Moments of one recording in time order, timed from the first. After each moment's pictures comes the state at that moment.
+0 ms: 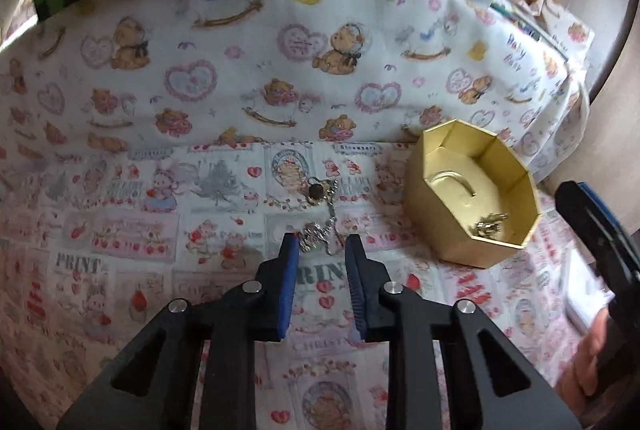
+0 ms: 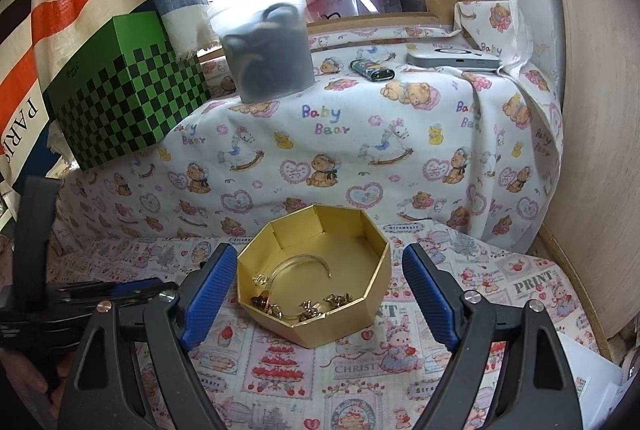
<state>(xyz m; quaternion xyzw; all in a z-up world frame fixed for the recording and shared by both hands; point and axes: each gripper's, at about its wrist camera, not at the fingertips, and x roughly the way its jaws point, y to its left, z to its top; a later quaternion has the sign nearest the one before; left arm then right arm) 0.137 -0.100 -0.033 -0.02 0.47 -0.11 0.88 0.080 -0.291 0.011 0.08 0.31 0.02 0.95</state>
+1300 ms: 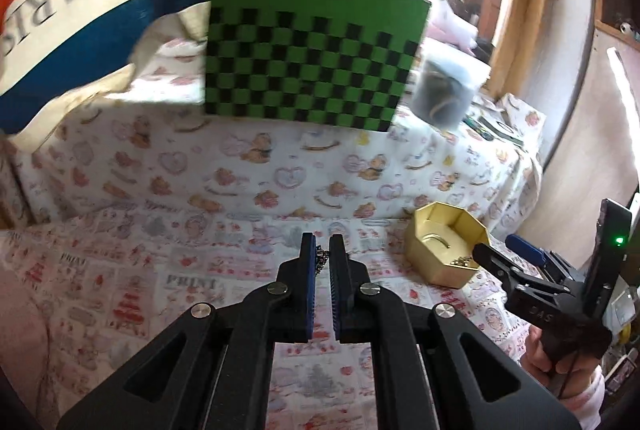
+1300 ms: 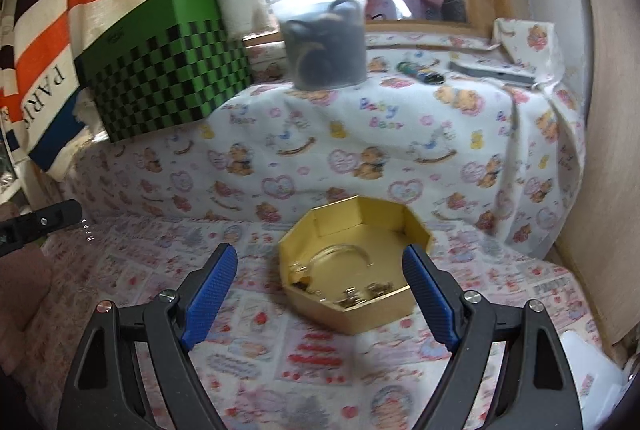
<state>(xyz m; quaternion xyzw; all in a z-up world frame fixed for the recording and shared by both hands) 0.056 -0.008 0.045 -0.08 0.32 -0.11 0.94 0.067 -0.255 0.015 0.05 0.31 0.08 0.95</state>
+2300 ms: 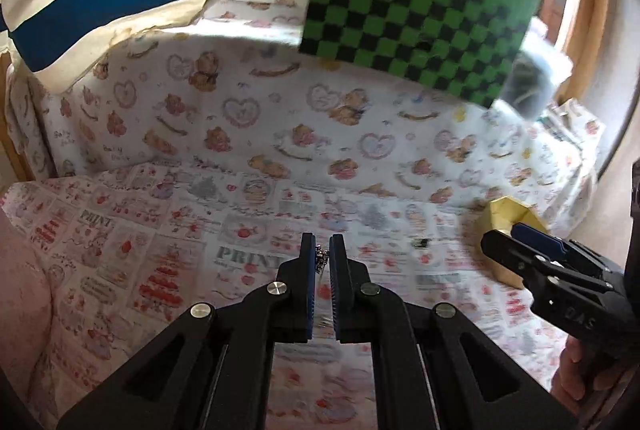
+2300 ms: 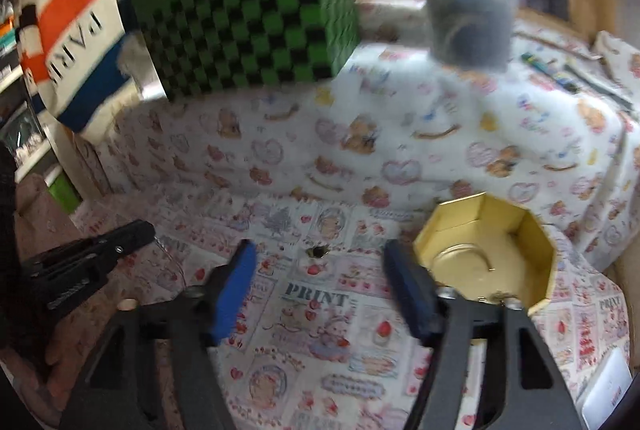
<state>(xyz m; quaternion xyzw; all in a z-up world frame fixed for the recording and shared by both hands) 0.080 0.032 -0.007 -0.09 0.36 -0.03 0.93 0.116 -0.154 0.004 0.01 0.40 0.14 0.91</state>
